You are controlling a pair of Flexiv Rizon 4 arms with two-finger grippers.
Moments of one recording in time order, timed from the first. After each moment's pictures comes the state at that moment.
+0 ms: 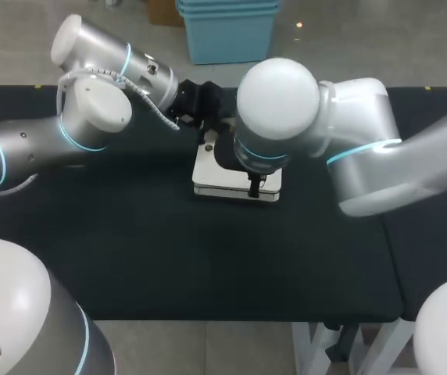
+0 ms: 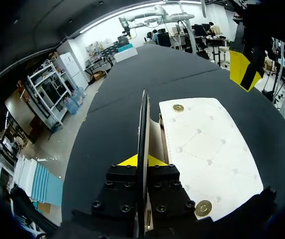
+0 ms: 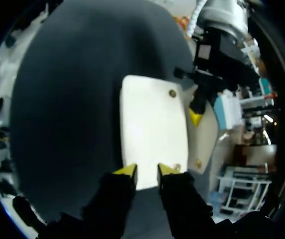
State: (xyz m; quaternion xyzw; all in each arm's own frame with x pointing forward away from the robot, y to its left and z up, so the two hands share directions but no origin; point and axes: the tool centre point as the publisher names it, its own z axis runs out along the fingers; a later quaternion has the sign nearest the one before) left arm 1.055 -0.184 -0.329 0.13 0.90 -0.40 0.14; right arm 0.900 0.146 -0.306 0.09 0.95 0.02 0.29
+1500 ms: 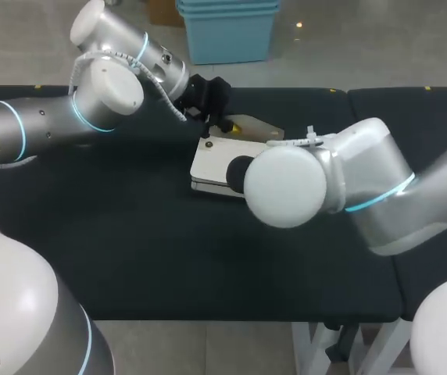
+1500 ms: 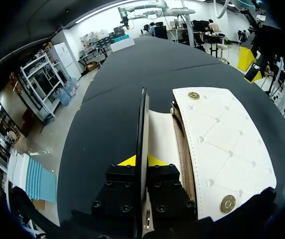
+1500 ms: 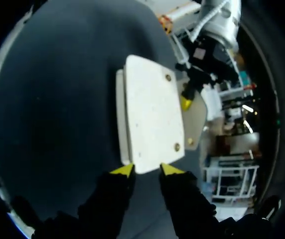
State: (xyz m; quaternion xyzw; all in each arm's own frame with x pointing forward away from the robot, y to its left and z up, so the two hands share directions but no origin) left arm 1.085 -0.189 -0.349 0.13 0.92 -0.36 0.10; right arm 0.881 0.118 -0.322 0.13 0.92 0.02 0.38
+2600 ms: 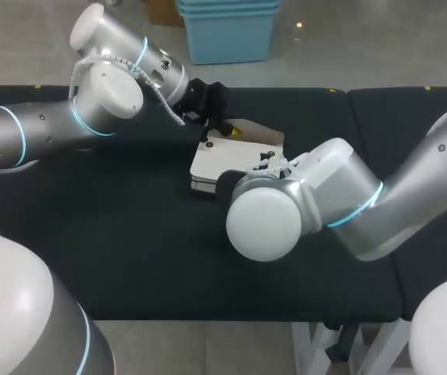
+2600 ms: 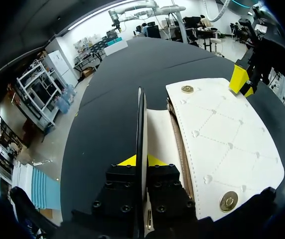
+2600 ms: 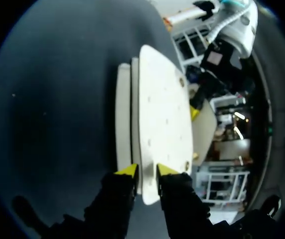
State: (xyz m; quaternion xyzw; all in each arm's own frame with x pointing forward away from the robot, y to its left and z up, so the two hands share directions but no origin) left arm 1.081 -0.191 -0.354 0.17 0.91 -0.36 0.12; right arm 0.910 0.135 -0.360 0.10 0.90 0.01 0.42
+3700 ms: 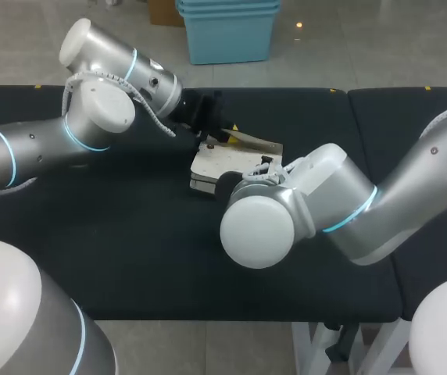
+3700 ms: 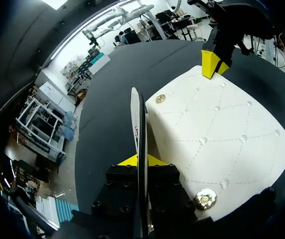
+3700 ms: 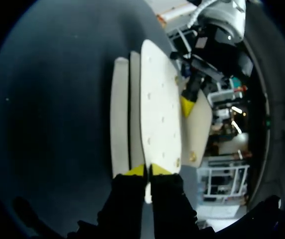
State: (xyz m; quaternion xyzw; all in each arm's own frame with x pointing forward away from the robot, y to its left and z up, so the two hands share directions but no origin) left arm 1.056 -0.188 -0.353 0.30 0.86 -0.37 0.19; right arm 0.910 0.133 -0.366 0.13 0.89 0.01 0.43
